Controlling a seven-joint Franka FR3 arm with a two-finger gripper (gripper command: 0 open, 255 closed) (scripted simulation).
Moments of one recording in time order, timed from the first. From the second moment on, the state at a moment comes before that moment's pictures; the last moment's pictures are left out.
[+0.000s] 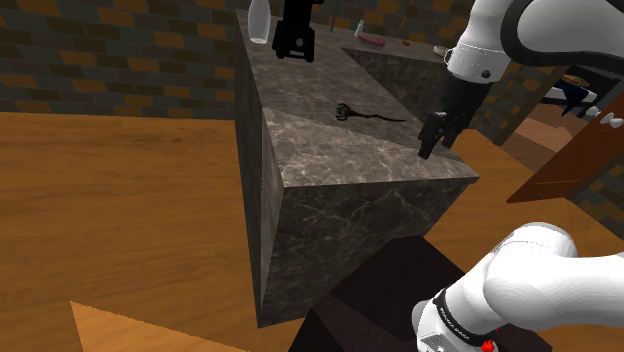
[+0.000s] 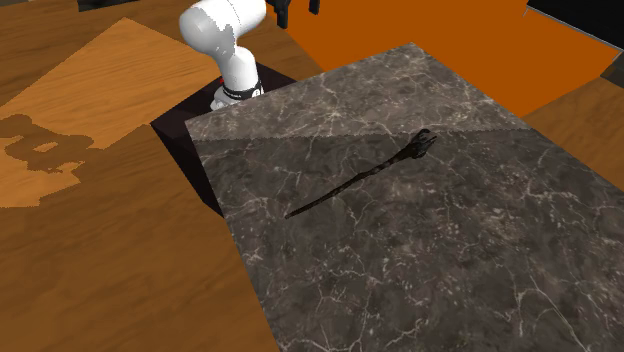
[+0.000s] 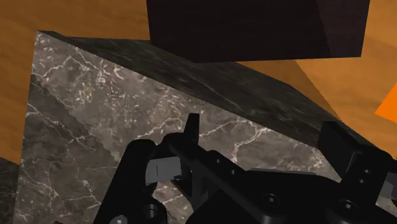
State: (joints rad) arm -0.02 -0.83 0.00 -2.41 -0.06 1.48 0.06
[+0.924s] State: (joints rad) arm 0.09 -0.56 -0.36 -2.26 -0.23 1.69 -0.63
